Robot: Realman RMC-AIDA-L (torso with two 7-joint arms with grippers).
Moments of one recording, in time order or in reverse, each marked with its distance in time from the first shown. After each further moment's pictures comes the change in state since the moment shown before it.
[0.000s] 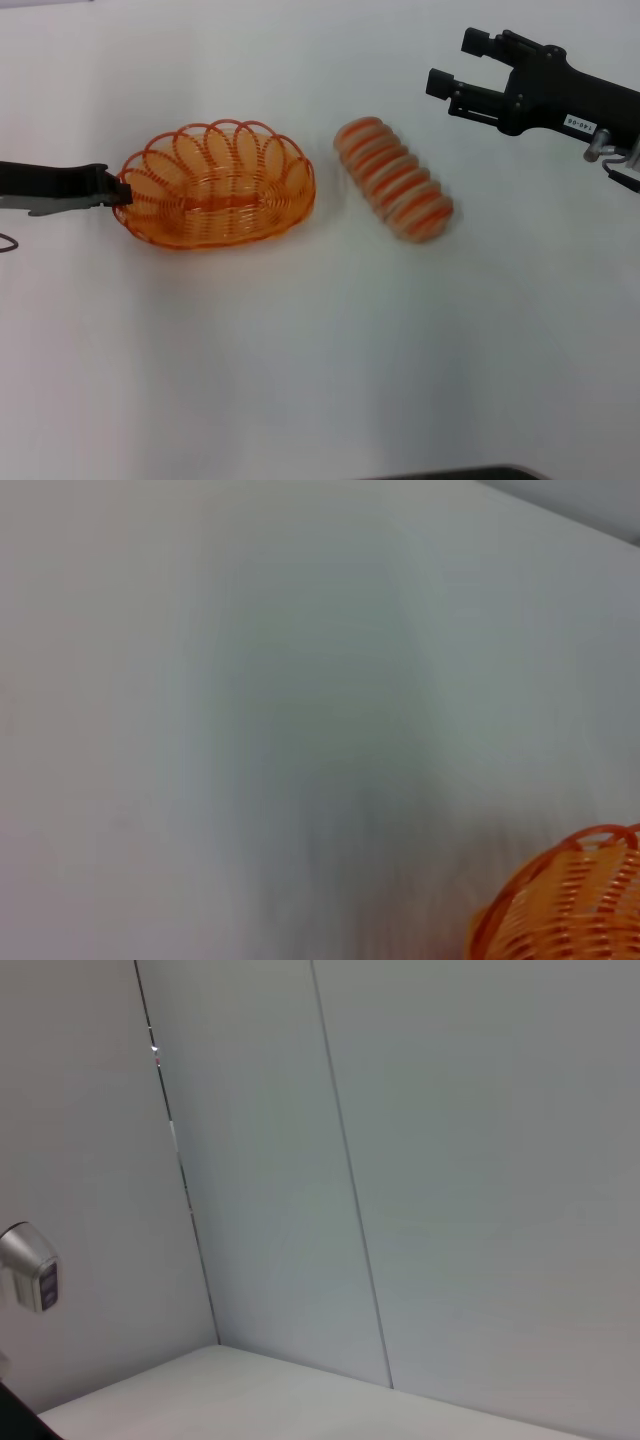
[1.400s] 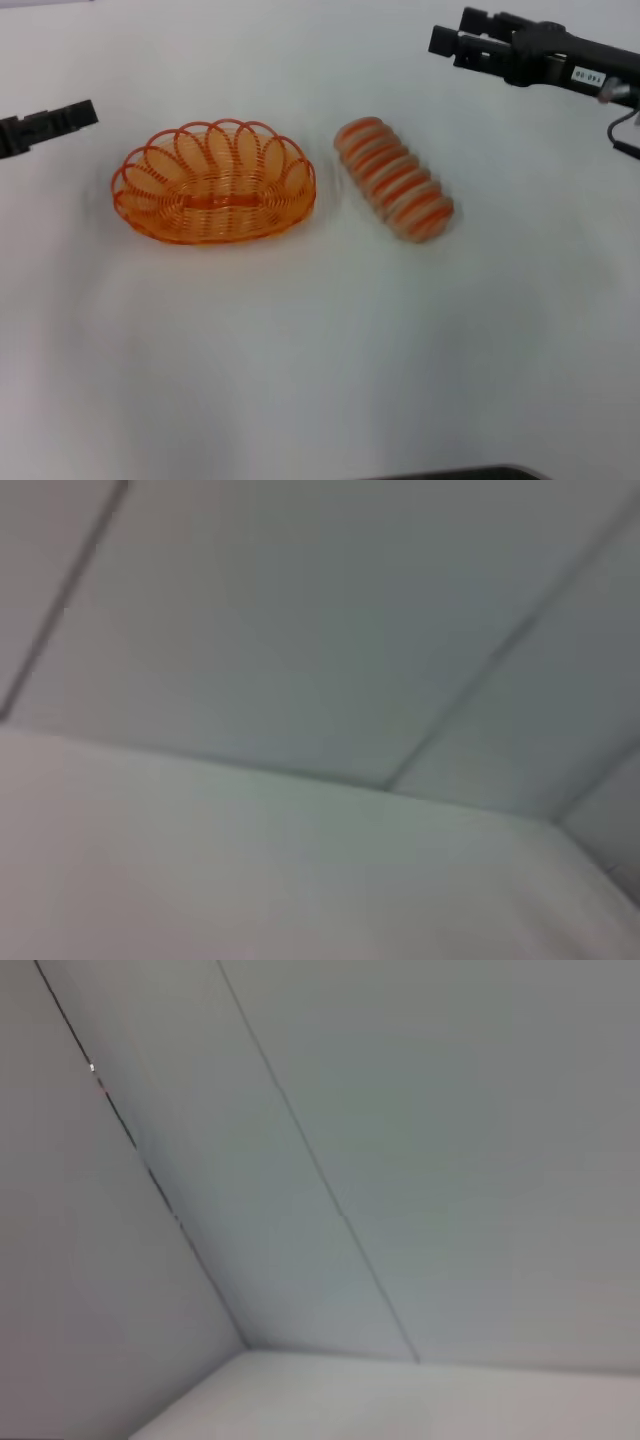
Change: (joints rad) left arm 0.148 0.013 -0.279 0.006 -0.450 0.159 0.553; right arm 0.047 -0.023 -0.035 -0.102 -0.044 0.019 0.428
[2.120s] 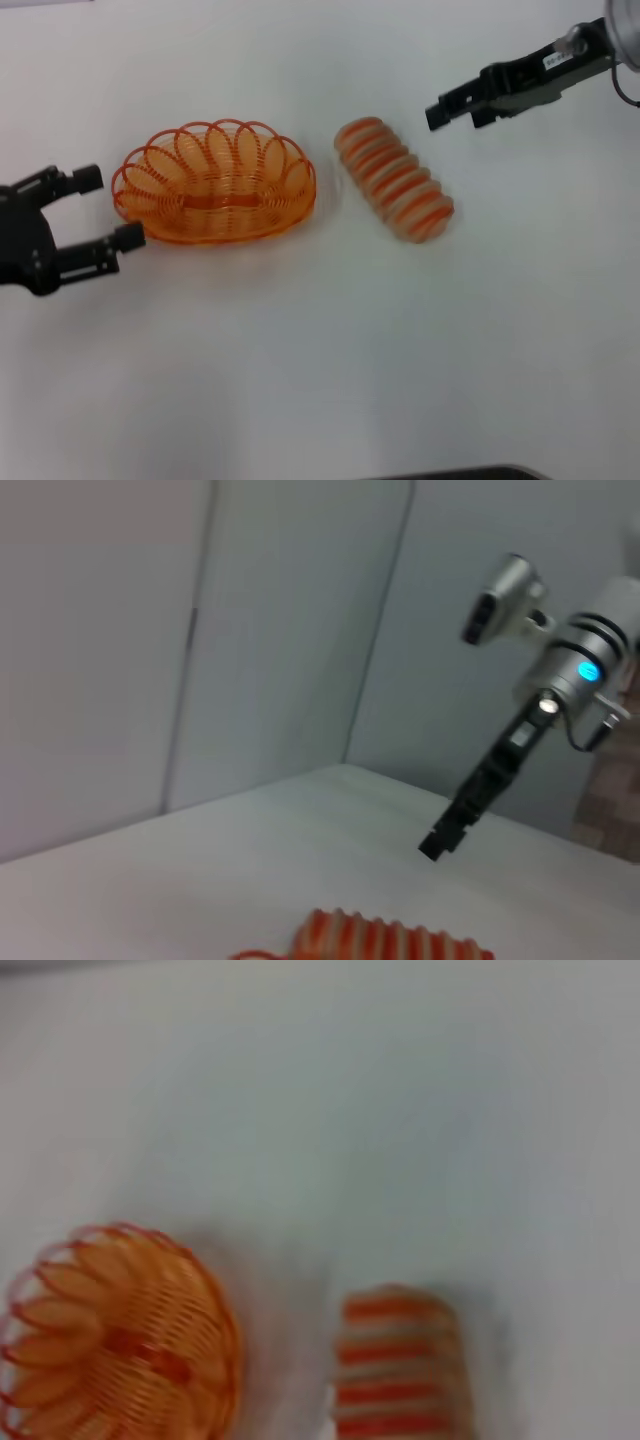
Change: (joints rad) left arm 0.071 -0.005 -0.104 -0.143 -0.033 0.328 0.744; right arm 0.316 -0.051 -0.093 -0.239 -0.808 -0.114 0.991
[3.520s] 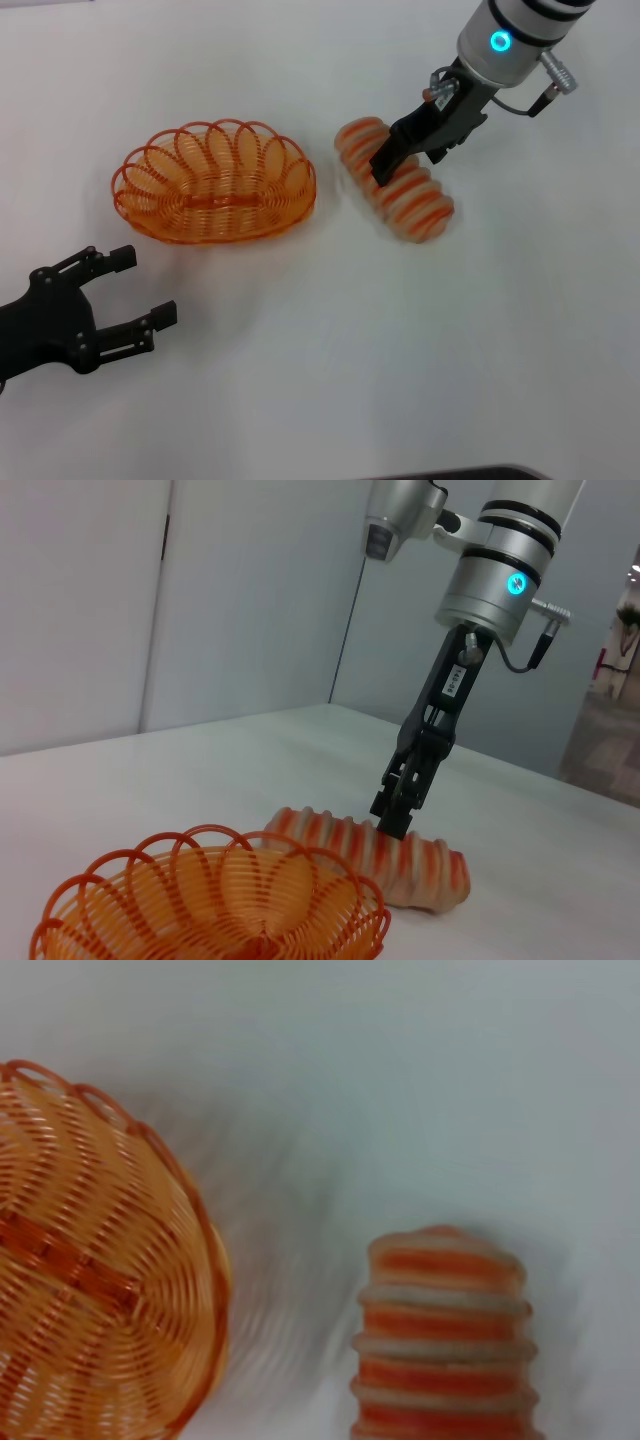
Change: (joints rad) left arm 0.046 -0.007 -0.038 -0.211 0.109 -0.069 0.234; right arm 0.262 0.083 -0.305 0.205 -0.237 0.149 0.251
